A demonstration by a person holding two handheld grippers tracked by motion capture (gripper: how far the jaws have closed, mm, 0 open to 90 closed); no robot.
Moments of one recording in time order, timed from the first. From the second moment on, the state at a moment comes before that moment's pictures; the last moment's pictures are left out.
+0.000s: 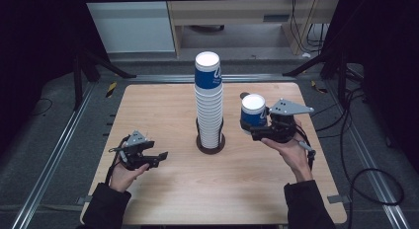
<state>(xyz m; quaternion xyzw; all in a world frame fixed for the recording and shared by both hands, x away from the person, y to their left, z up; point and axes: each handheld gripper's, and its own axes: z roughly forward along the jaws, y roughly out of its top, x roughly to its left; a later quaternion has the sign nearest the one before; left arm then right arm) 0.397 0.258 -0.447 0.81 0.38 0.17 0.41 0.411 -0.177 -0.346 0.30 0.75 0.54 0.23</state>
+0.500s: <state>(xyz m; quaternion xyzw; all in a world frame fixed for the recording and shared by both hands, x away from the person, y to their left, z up) 0.395 0.254 -0.445 0.81 0.38 0.16 0.42 0.403 -0.166 -0.376 0.28 0.79 0.51 0.20</state>
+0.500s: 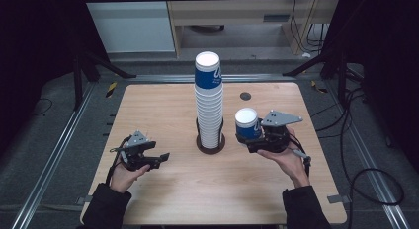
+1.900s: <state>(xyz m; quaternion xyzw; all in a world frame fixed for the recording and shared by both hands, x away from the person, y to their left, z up) 0.372 0.221 -0.422 0.85 0.28 0.11 0.44 0.383 -0.098 -0.421 0.11 0.89 0.42 0.13</state>
